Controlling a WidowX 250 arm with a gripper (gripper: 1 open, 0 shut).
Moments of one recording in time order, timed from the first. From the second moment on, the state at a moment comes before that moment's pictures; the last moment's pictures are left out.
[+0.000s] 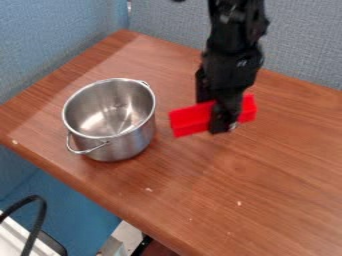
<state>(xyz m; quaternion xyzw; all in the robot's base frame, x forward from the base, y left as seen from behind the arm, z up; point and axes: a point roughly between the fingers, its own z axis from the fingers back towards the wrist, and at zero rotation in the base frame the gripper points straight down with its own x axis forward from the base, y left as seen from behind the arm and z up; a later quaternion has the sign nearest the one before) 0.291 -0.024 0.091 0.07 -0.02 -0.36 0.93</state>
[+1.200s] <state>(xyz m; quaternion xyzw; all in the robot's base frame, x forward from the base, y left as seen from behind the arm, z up) 0.276 0.048 0.150 0.09 -0.06 -0.25 0.96</state>
